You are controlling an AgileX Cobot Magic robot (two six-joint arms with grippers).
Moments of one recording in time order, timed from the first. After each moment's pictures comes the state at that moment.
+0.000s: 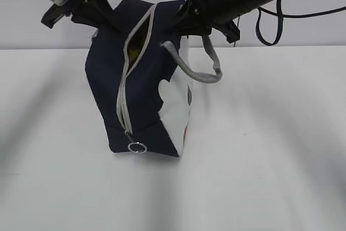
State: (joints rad) left arm -0.20 1.89 -1.79 -0.64 1.22 0.06; right arm 0.28 1.86 -1.55 0.95 0.80 -0.29
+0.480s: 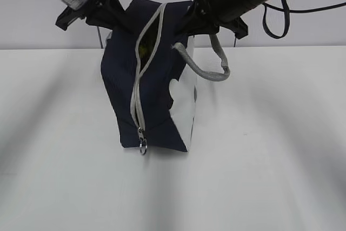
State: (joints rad) left arm -0.25 1.92 -1.79 -0.65 1.13 0.07; right arm 0.26 1.89 -1.61 0.78 0.83 -0.20
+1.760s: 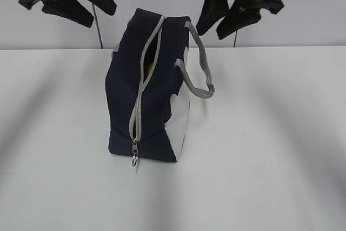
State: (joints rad) left arm -0.21 1.81 -1.79 -0.53 1.22 0.07; right arm 0.27 1.89 -1.85 0.36 1.21 -0.04
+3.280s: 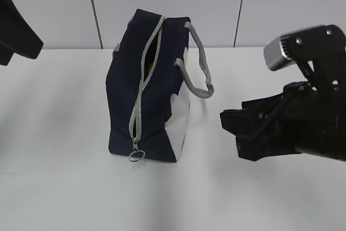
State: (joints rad) left arm -0.24 1.26 -1.29 -0.38 1.24 0.07; right arm 0.60 1.15 -0.59 -0.10 0.11 0.14
